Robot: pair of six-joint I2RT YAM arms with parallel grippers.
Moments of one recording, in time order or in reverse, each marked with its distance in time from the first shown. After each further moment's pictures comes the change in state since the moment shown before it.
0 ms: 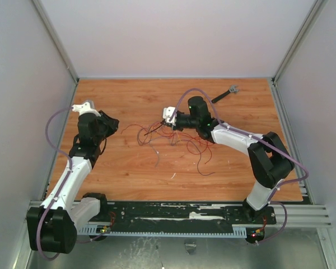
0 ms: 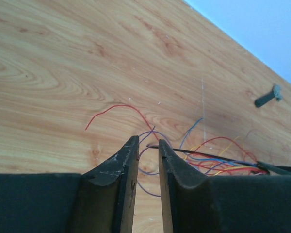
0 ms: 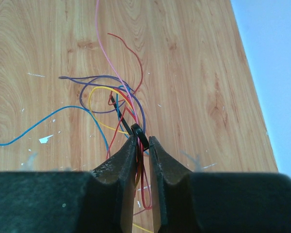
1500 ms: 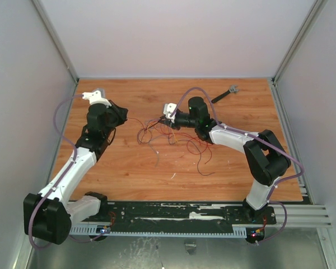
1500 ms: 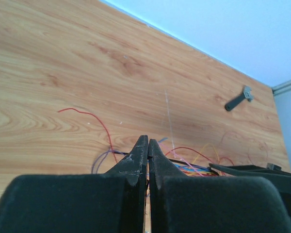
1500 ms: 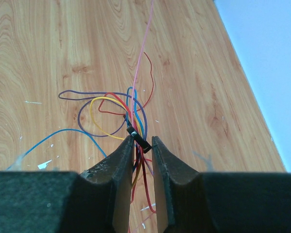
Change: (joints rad) left arm -0.182 0.101 0.134 0.081 -0.107 0.008; right arm 0.000 0.038 -0.015 0.165 -0.011 0.139
